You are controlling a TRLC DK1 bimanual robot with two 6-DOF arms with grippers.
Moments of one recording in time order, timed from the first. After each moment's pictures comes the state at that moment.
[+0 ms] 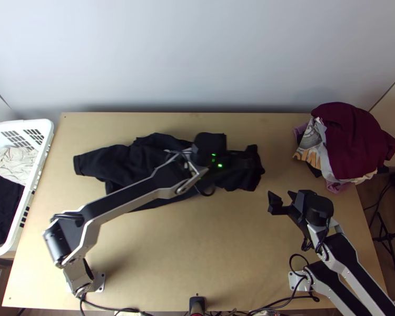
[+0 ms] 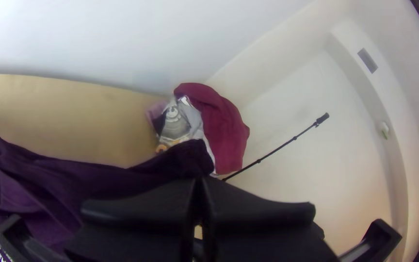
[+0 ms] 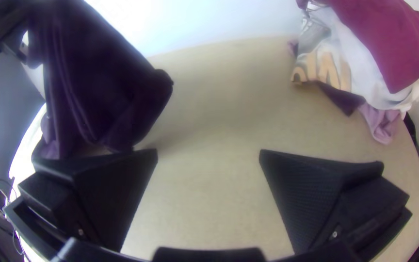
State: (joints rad) left arm -0.92 1.86 1.66 -0.02 0.14 -0.79; right arm 0.32 0.70 0.31 -0.14 0.04 0.32
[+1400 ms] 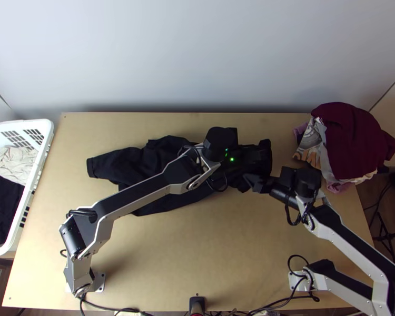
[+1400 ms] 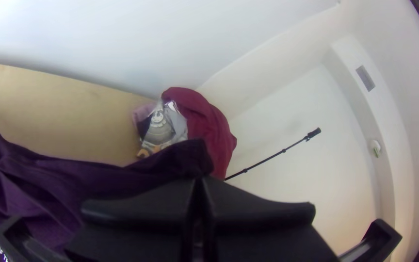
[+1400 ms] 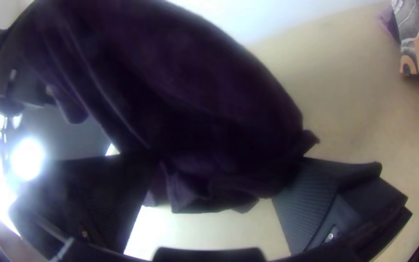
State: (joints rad) left arm -0.93 1.96 1.85 -0.06 0.14 -0.90; right arm 0.32 1.13 0.50 0.21 -0.42 0.60
